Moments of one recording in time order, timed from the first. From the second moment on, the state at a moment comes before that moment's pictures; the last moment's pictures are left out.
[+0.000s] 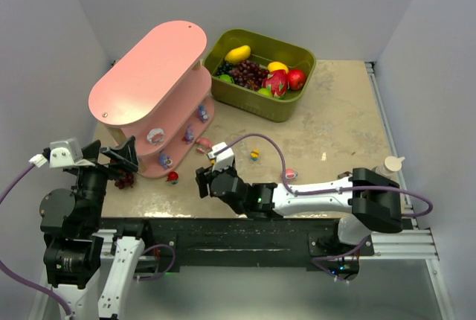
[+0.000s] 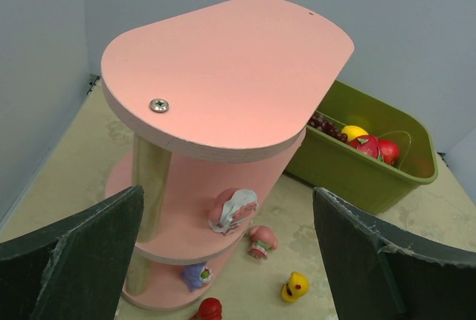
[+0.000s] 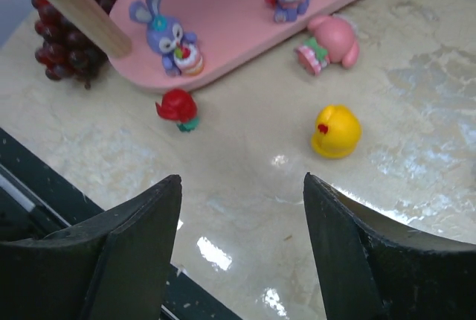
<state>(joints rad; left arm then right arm) -0.04 0.28 1.02 -0.65 -0.05 -0.29 1.37 1.59 0.93 0.21 0.69 0.53</state>
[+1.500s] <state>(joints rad) -0.04 0.28 0.99 -0.62 0.05 -0.29 0.93 1.24 0.52 -0.27 0.79 1.01</state>
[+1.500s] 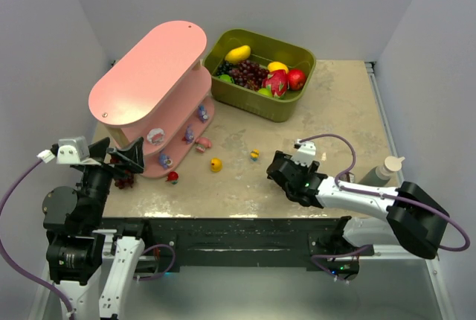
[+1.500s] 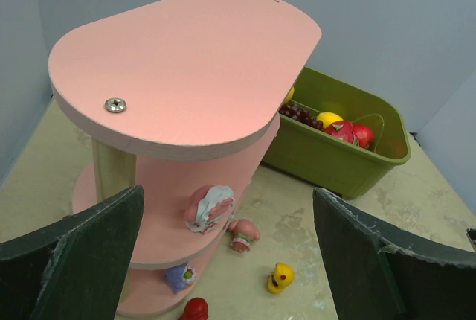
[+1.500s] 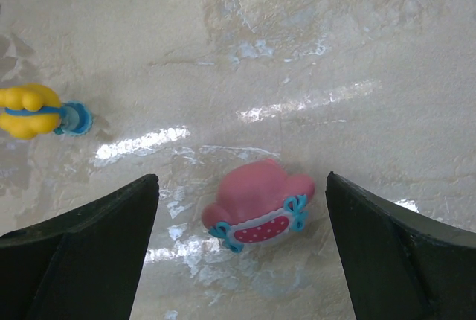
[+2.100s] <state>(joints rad) -0.04 0.28 0.99 -0.62 0.05 -0.29 0.93 1.28 0.49 -0.21 0.77 1.03</state>
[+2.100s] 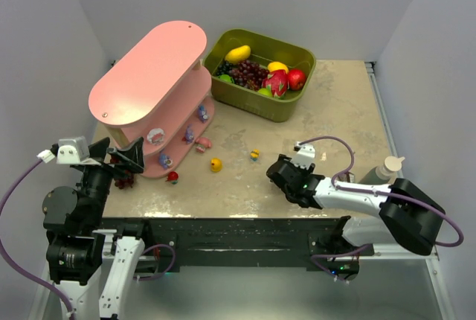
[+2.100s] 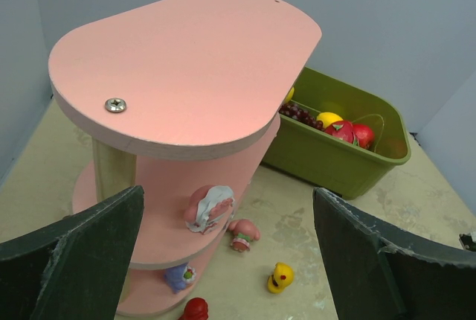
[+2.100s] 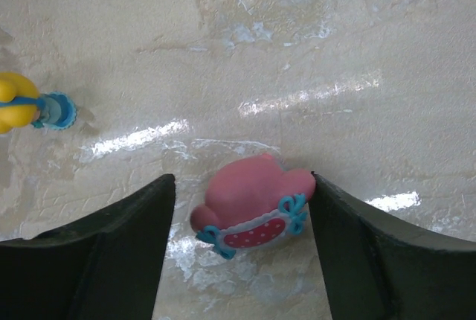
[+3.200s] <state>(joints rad) -0.04 0.28 0.99 -0.62 0.04 -0.29 0.93 1.26 0.75 -0.23 0.66 0.80</state>
